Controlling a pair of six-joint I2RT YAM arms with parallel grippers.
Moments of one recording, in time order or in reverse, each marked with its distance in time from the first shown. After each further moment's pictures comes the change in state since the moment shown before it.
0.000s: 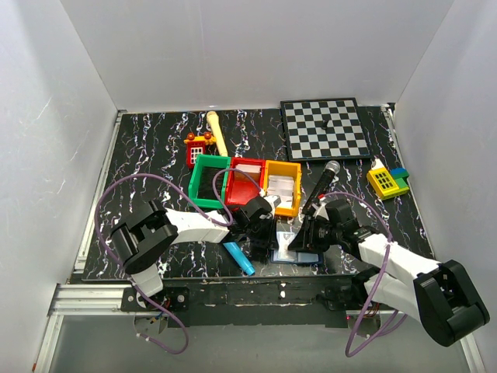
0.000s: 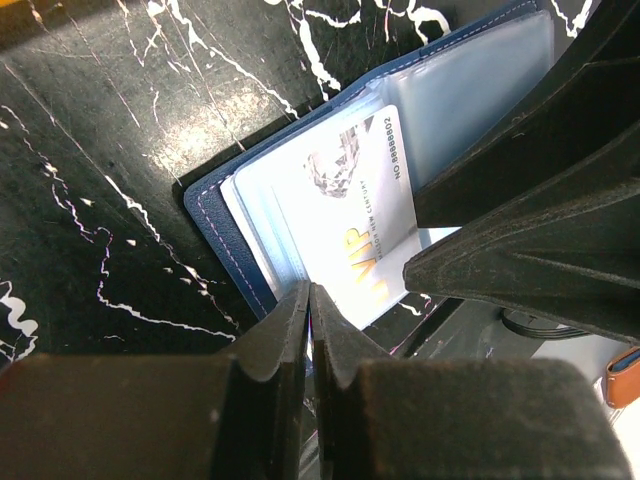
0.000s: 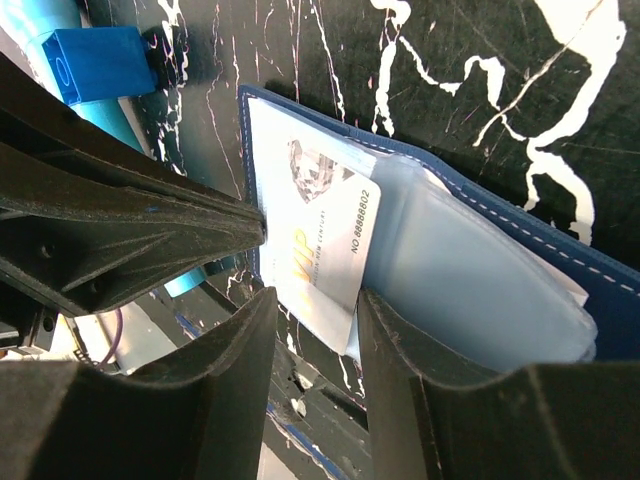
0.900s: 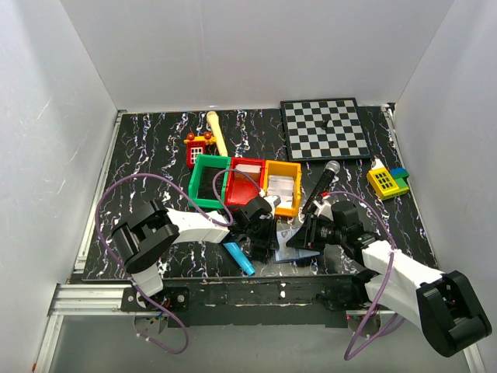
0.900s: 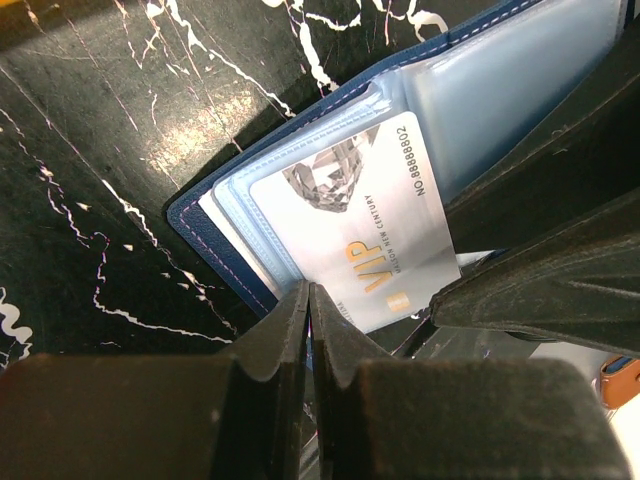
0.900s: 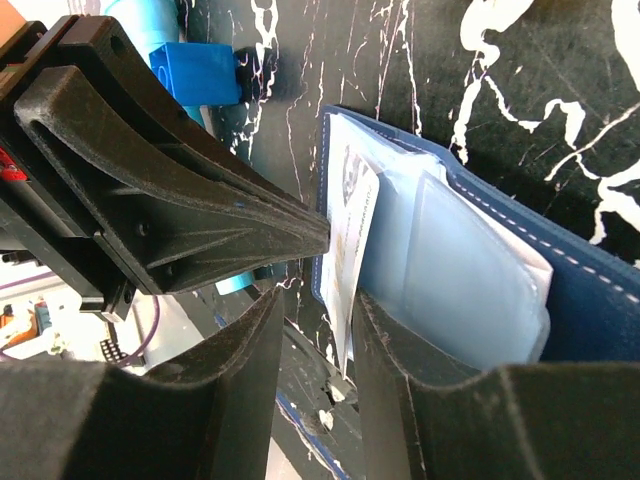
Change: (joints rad) left arm 0.001 0.009 -0.004 0.022 0.005 -0.014; right arm -0.032 -0.085 -0.065 0.144 -0.084 0.044
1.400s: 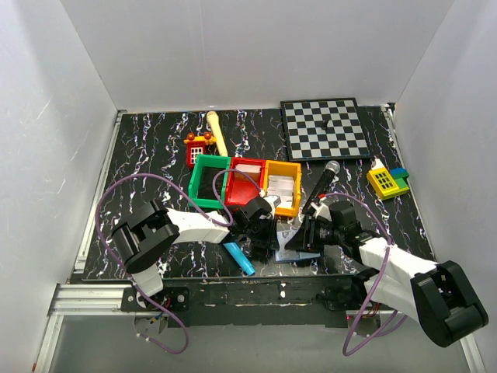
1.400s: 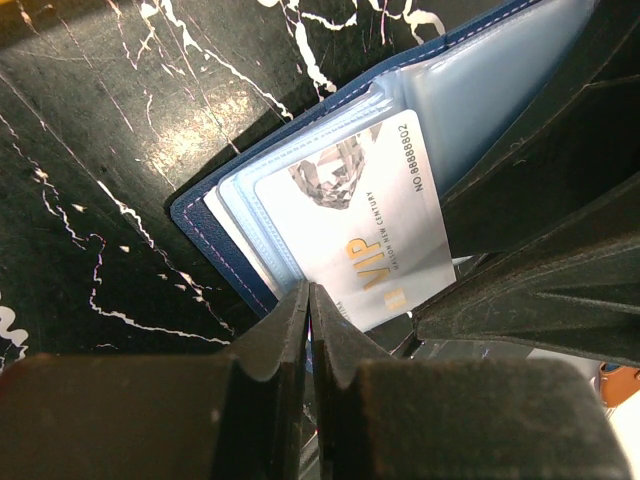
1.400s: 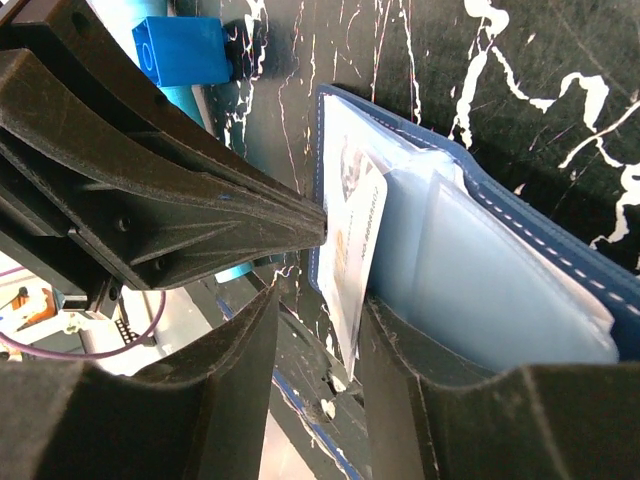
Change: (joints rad) left arm 0.000 0.000 -0.003 0.008 0.005 0.001; right arm -0.001 0.079 0.000 0.032 -0.053 0.000
